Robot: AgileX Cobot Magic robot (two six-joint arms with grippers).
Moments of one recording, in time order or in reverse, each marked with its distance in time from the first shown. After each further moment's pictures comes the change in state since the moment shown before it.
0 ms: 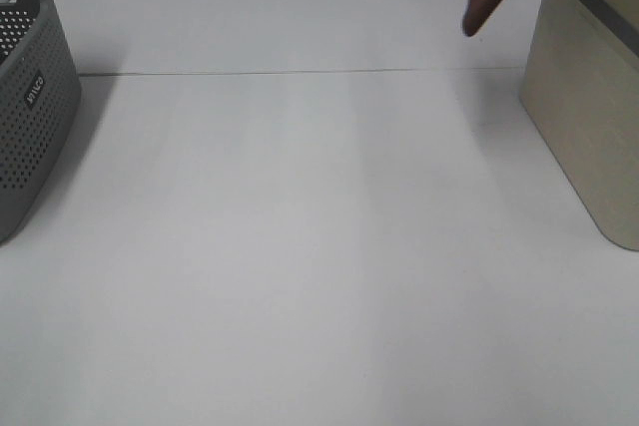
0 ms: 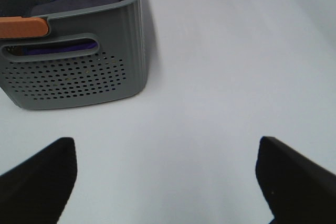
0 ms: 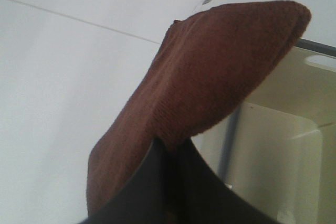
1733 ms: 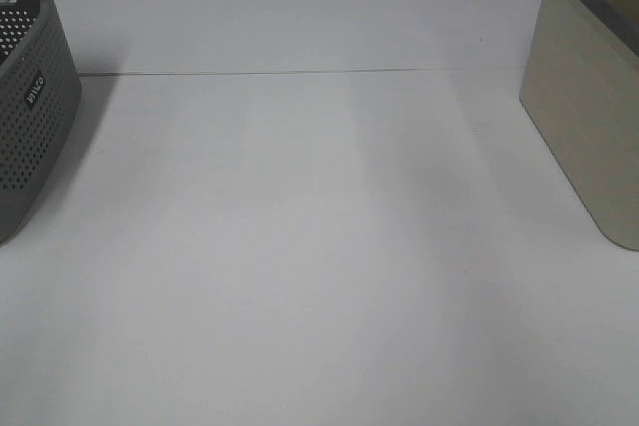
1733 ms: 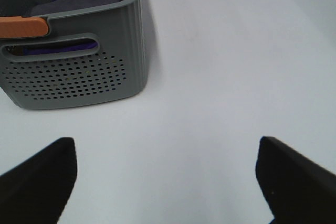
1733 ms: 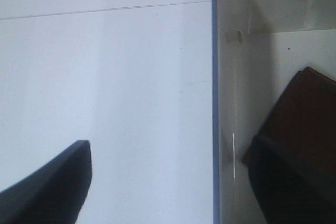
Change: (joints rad) left arm 0.000 0.000 0.000 0.000 0.000 0.000; right arm -0.251 -0.074 0.221 0.321 0.006 0.030
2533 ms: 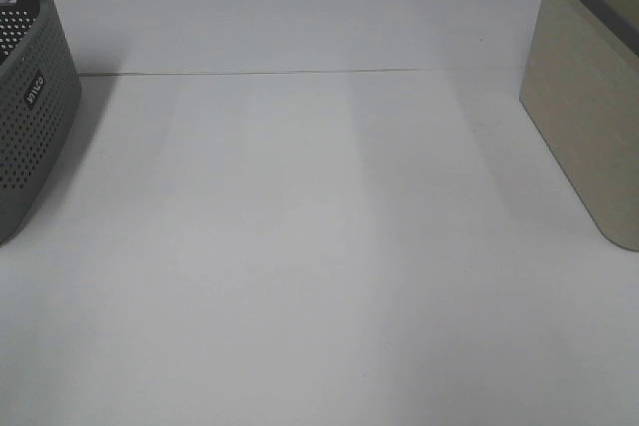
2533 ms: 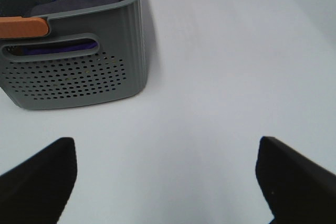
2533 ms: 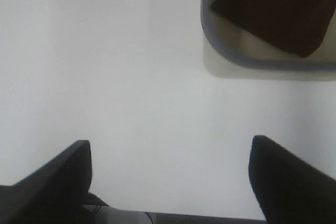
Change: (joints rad) left arm 0.000 0.000 0.000 0.000 0.000 0.000; right arm 0.100 -0.771 0.817 -0.239 0.000 0.044
